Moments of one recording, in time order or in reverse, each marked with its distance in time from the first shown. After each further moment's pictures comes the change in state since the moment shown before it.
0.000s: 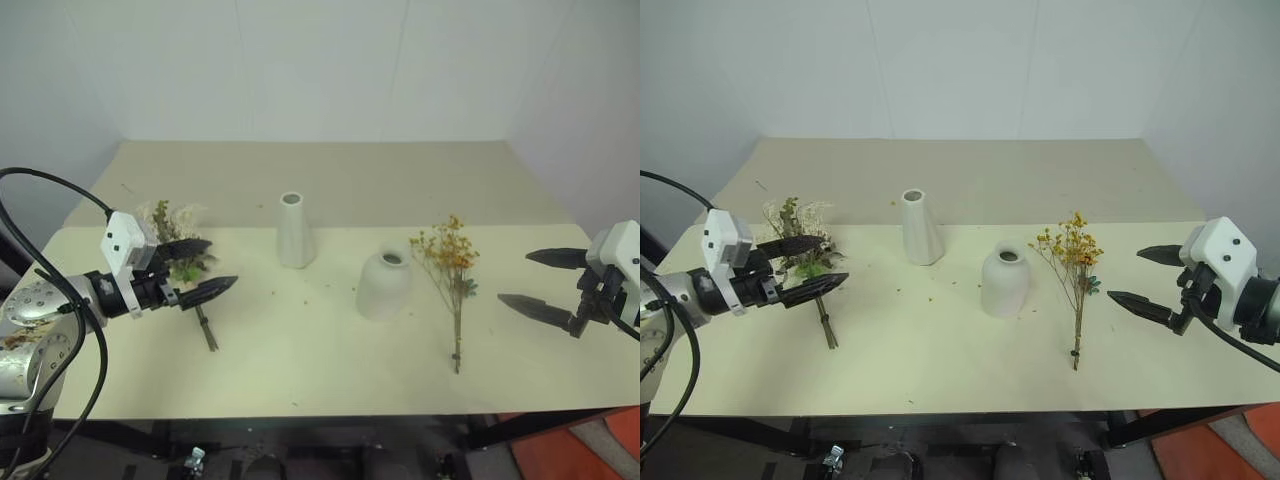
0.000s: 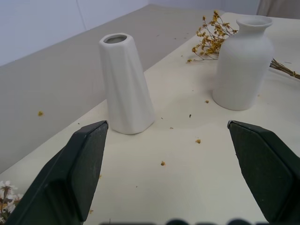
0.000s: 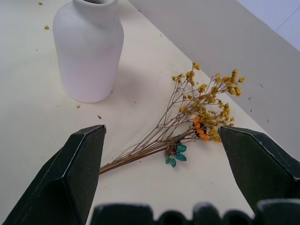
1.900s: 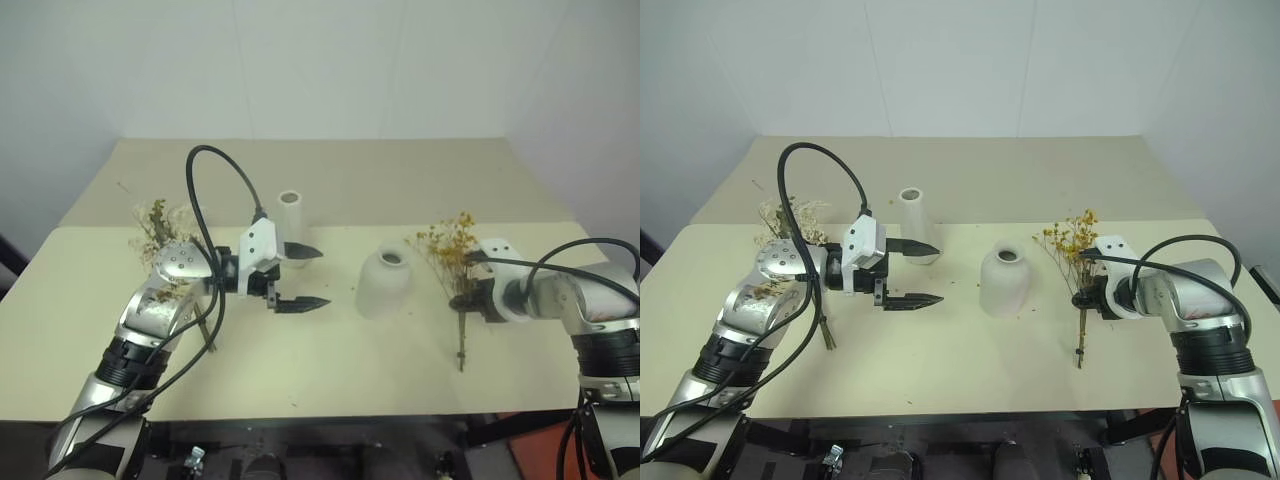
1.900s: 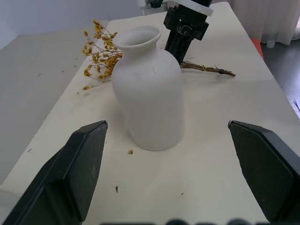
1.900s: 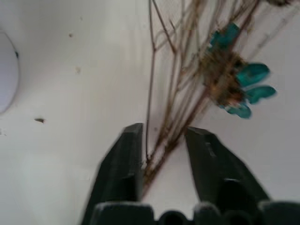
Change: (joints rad) left arm -0.403 -0.260 -0.469 0.219 0.282 -0.221 -0.231; right arm -0.643 0.309 0.513 0.332 -0.092 0.964 -0.527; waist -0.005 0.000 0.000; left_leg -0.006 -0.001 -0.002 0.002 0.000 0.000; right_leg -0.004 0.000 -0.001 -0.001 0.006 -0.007
